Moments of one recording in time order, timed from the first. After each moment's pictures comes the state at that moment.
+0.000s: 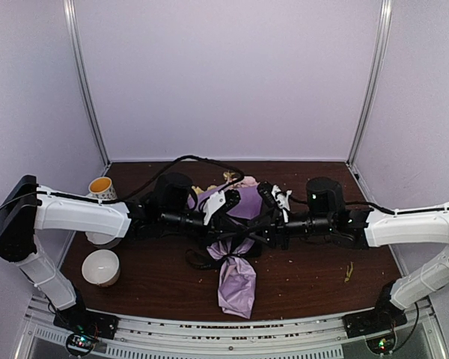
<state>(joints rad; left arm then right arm) -0.95 1.61 0.96 0.23 0.48 0.17 0.85 1.32 0.71 0.28 -0.48 0.11</state>
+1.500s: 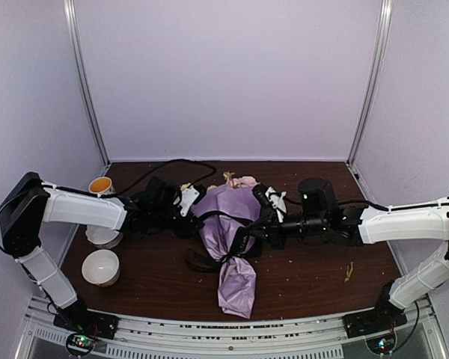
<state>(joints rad) -0.76 1.64 0.89 0.05 0.02 0.06 0.85 1.38 0.75 0.20 -0.41 0.14</state>
